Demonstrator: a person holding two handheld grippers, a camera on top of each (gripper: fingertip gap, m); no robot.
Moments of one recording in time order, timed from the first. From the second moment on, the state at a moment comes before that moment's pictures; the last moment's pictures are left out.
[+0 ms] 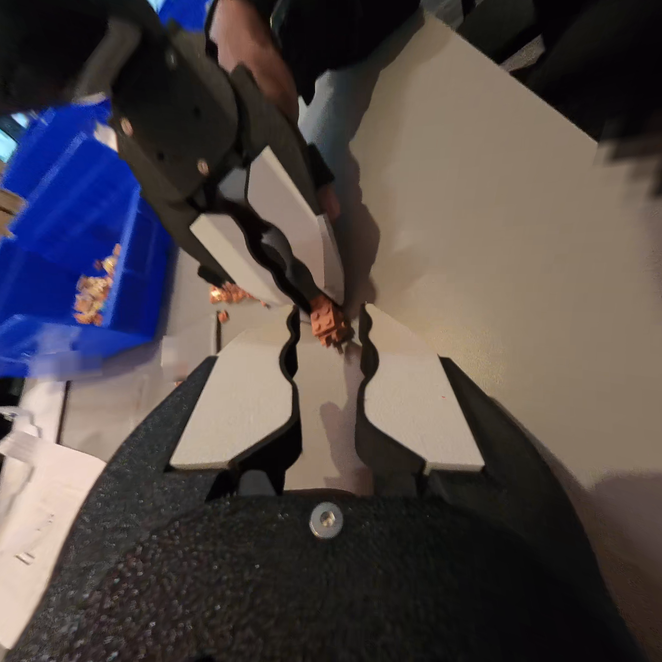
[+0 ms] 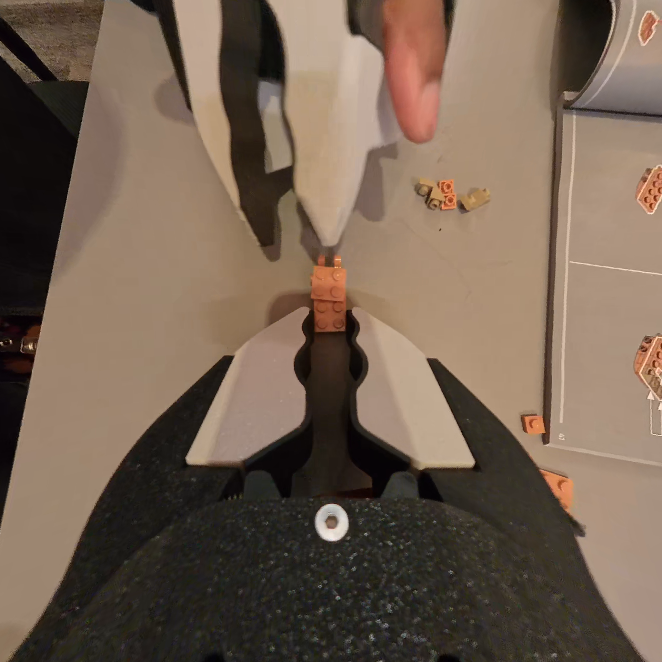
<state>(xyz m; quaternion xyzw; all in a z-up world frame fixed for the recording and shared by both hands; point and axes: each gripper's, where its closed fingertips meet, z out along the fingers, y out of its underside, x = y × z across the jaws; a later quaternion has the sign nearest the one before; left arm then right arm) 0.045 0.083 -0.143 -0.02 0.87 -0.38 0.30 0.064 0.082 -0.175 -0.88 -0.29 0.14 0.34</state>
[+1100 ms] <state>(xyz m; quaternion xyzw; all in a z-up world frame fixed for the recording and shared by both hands) 0.054 0.084 -0.154 -0.05 0.89 -0.35 0.30 0.068 0.086 -0.163 -0.88 -0.27 0.12 0.37</state>
